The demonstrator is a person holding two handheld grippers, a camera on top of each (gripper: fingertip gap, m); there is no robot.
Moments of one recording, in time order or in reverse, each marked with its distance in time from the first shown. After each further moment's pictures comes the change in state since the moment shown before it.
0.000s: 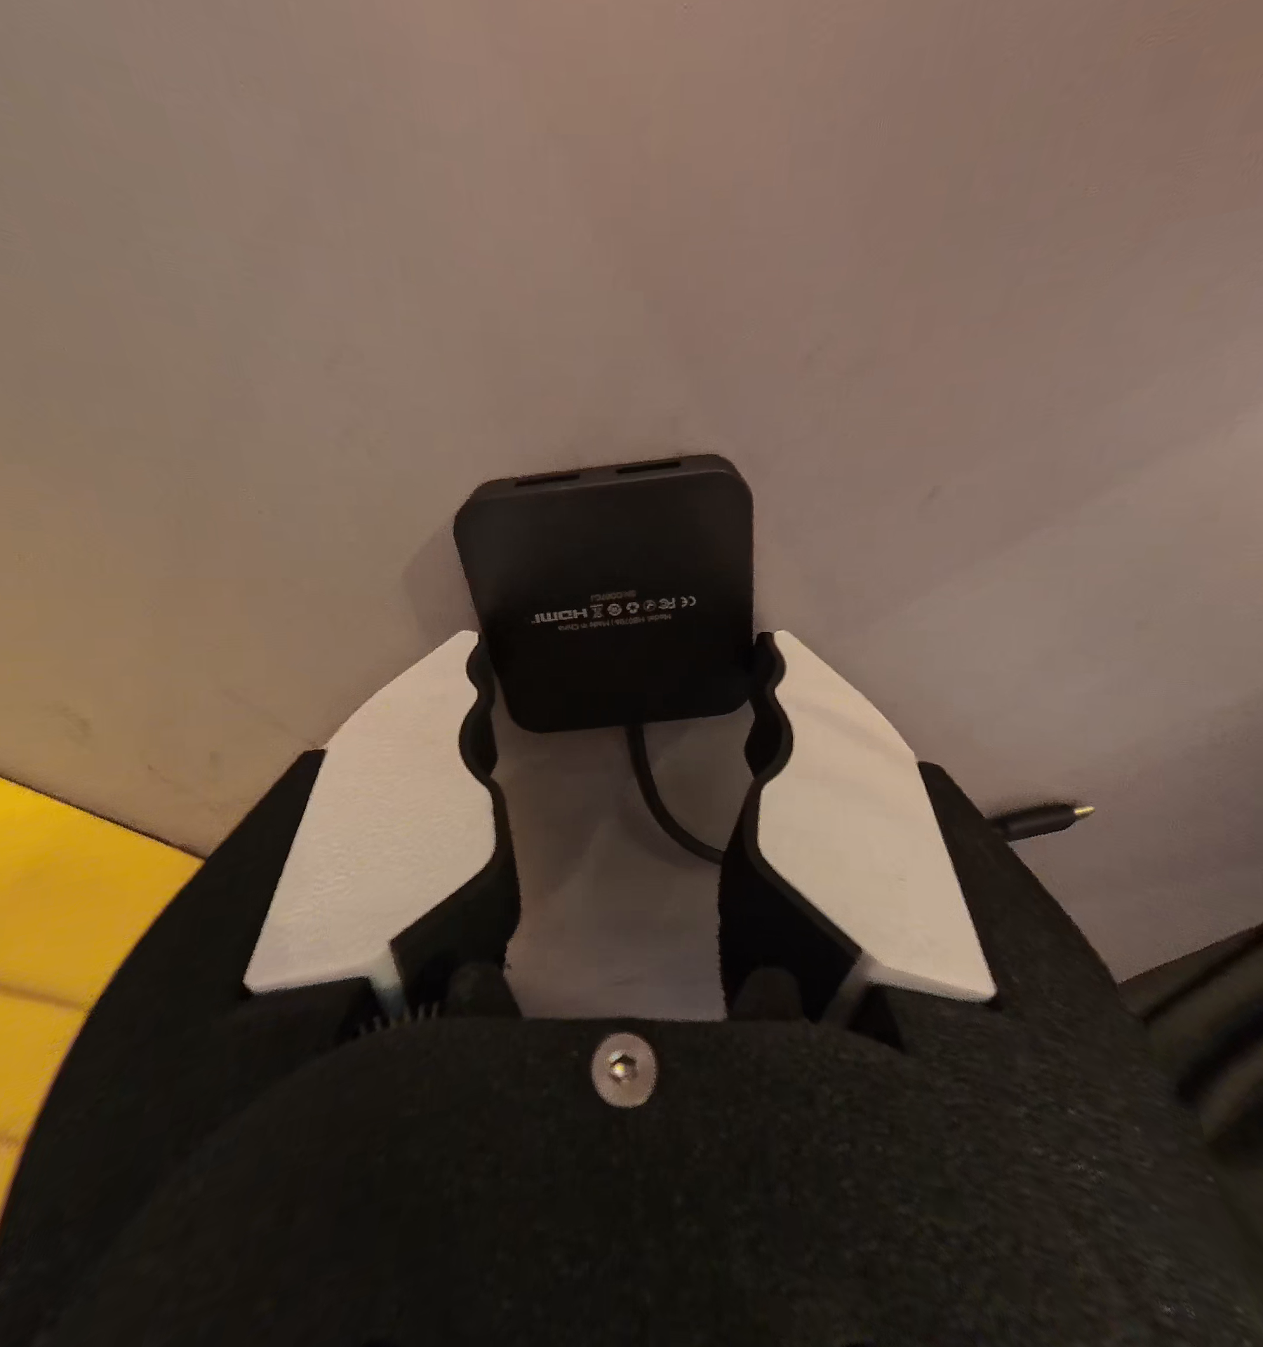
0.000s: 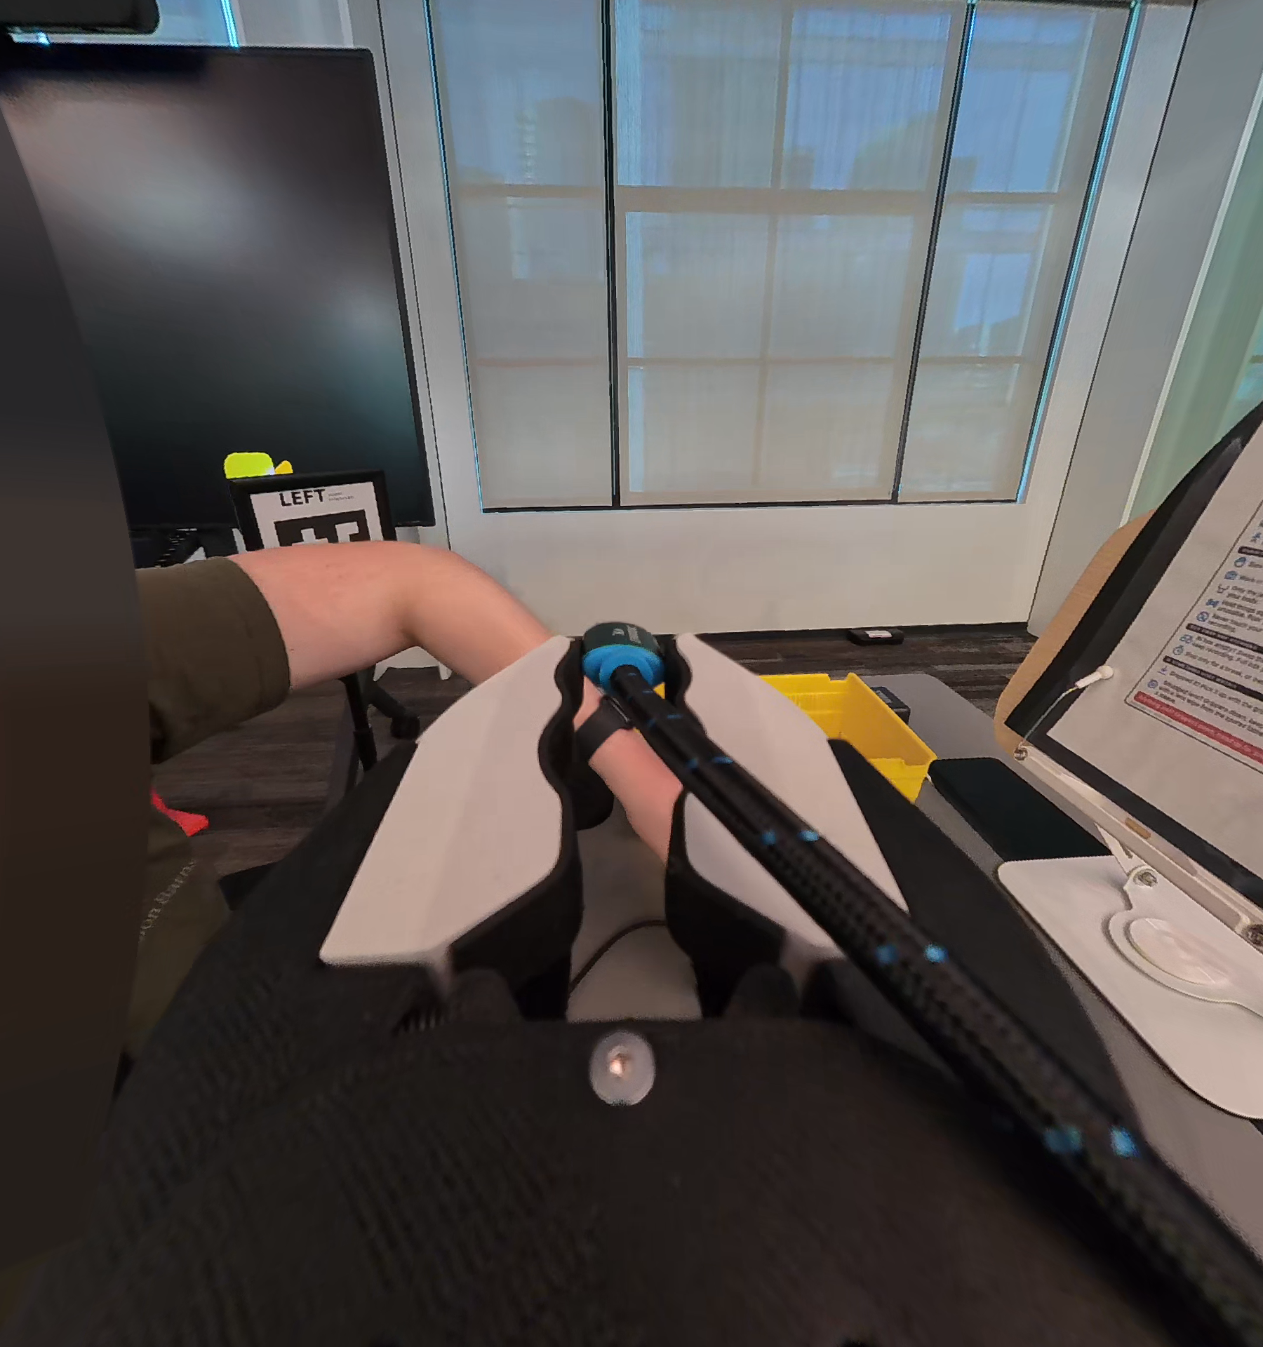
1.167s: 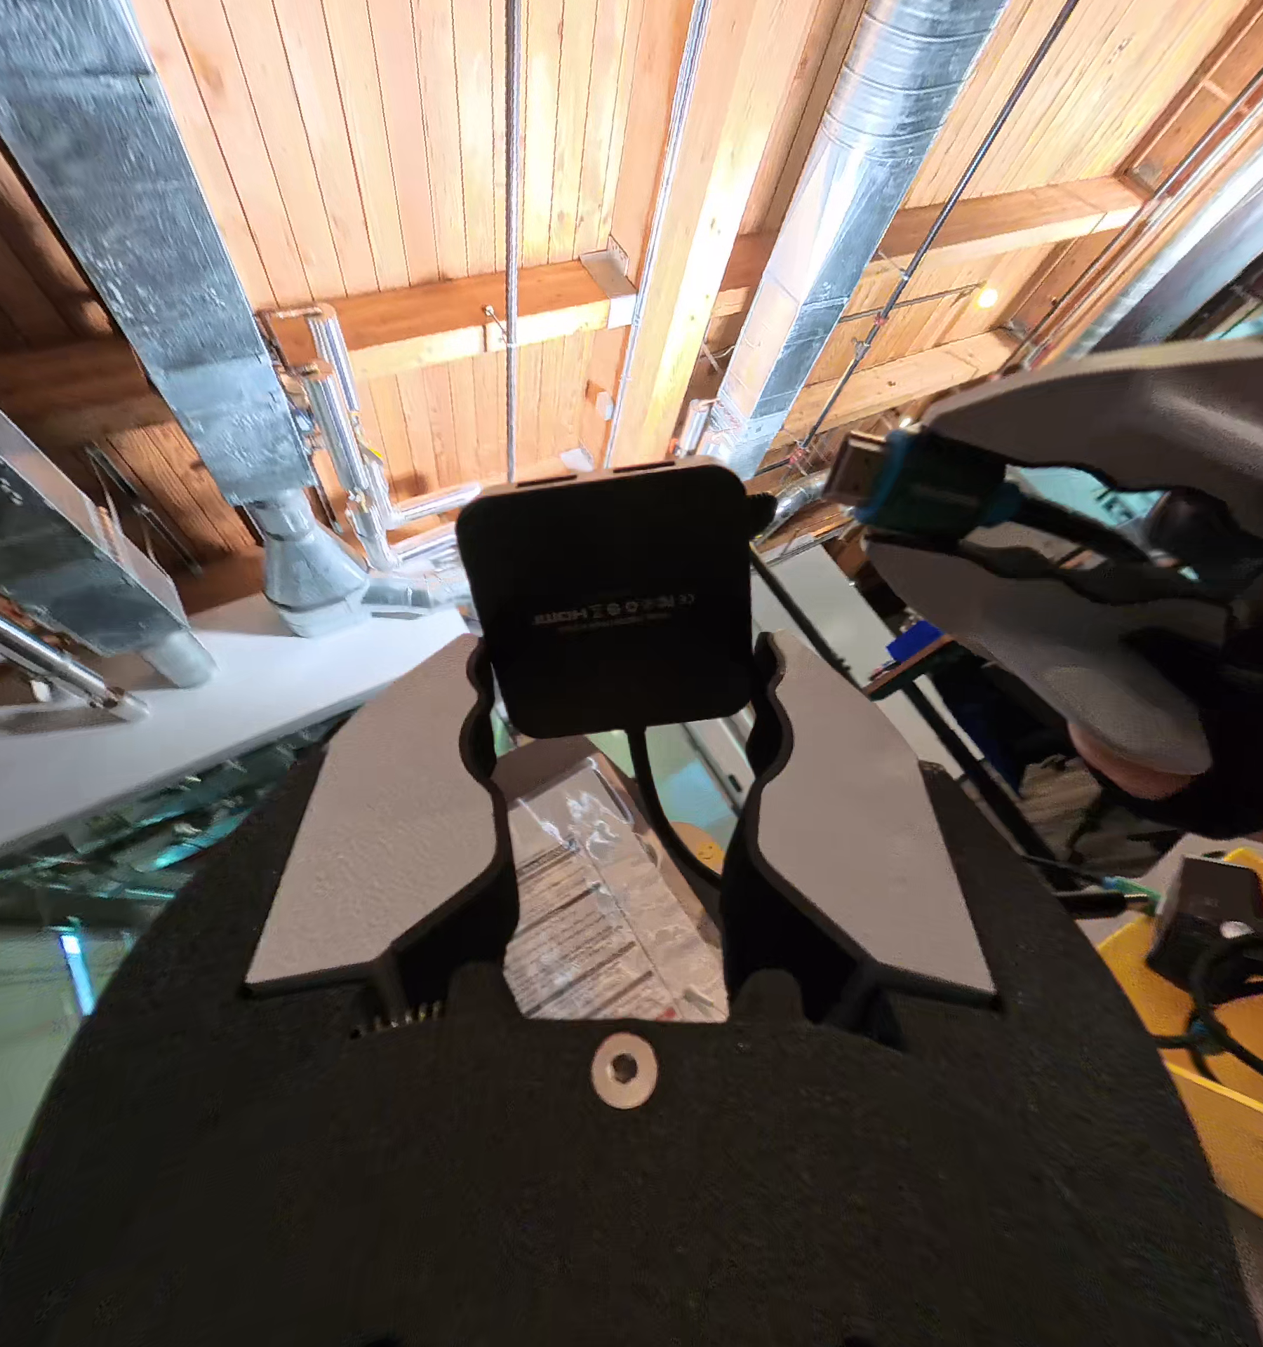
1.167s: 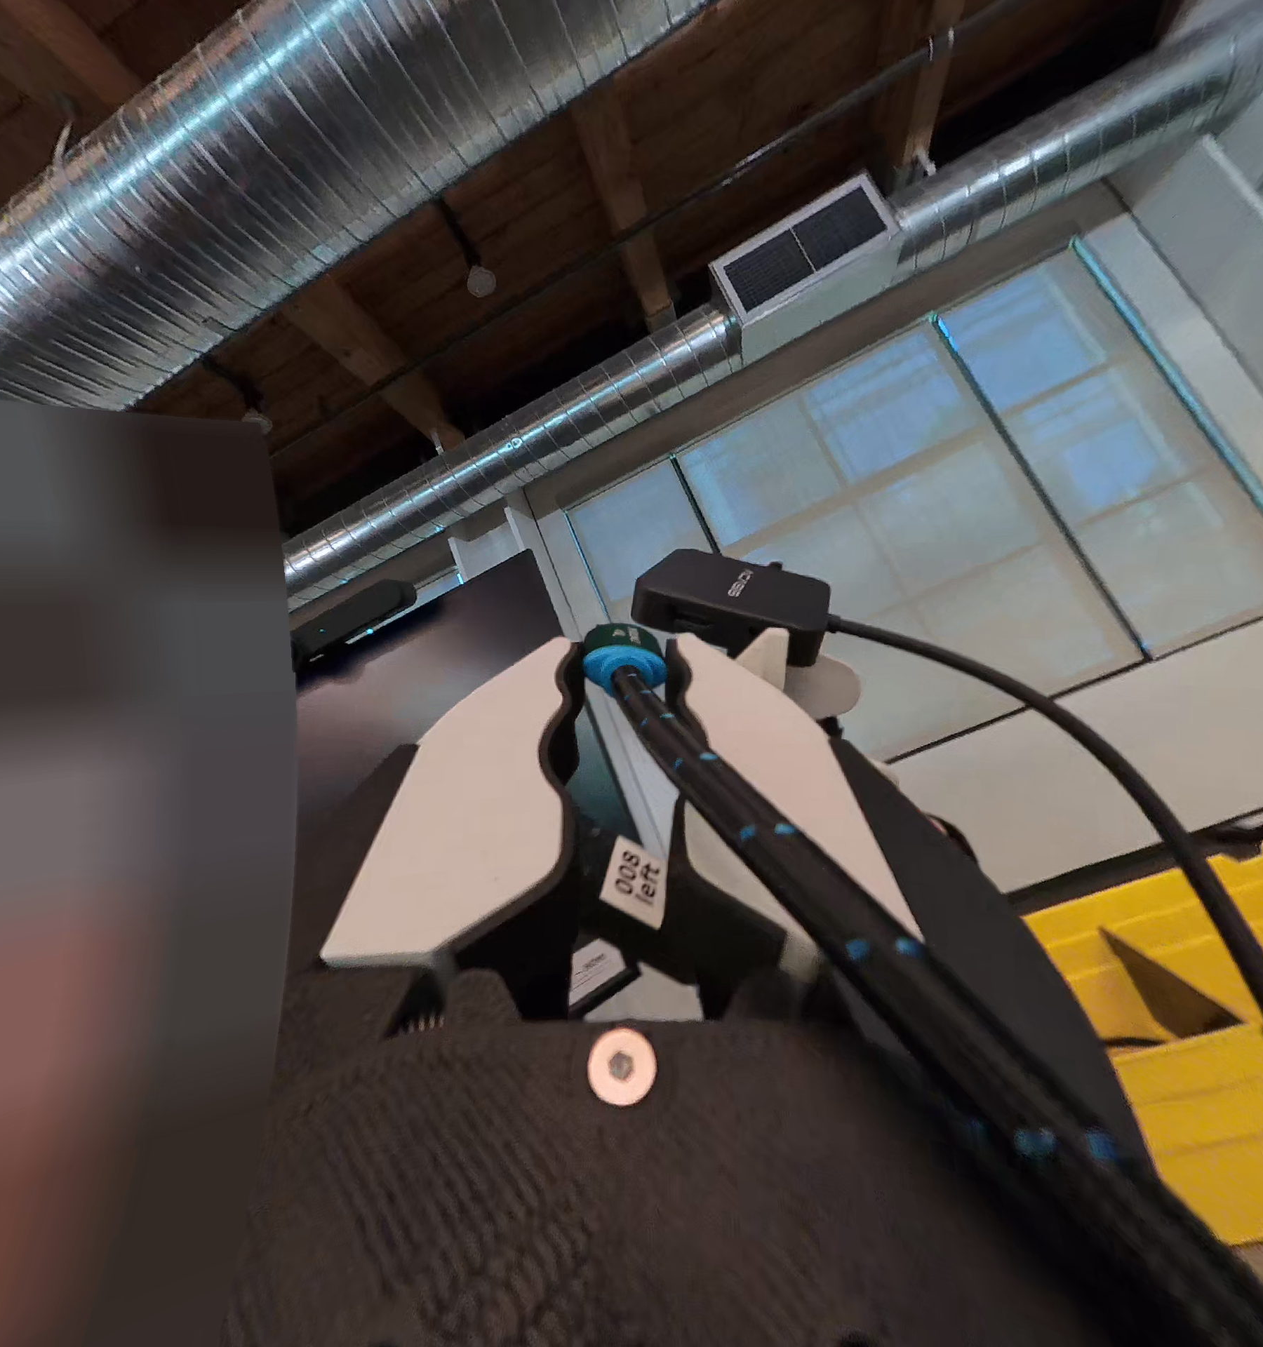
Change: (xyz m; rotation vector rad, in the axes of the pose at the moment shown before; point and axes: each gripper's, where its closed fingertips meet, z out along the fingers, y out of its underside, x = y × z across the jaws) left arm 0.099 -0.003 -0.374 2.142 -0.955 0.374; right arm -0.023 0.004 0.081 0.546 -0.125 0.487
